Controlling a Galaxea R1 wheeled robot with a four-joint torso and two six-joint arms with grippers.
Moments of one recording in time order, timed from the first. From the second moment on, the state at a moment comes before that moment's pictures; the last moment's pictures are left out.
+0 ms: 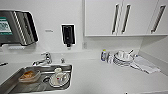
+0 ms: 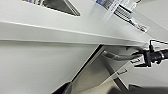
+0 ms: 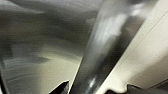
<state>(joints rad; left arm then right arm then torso) 1.14 1.74 -1.06 0.17 -0.36 -0.01 -0.84 2.35 -1.71 0.14 -0.22 1.06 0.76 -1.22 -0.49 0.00</state>
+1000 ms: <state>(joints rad) 1.14 1.74 -1.06 0.17 -0.36 -0.01 -0.90 2.32 -1.66 0.05 -0.16 1.07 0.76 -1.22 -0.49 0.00</state>
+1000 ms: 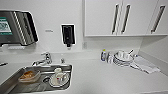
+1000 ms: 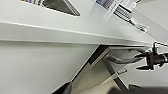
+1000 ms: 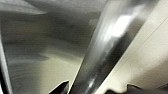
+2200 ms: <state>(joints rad) 1.14 1.74 -1.06 0.17 -0.35 -0.01 -0.97 2.35 -1.72 0.02 -0.08 1.05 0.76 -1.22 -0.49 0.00</state>
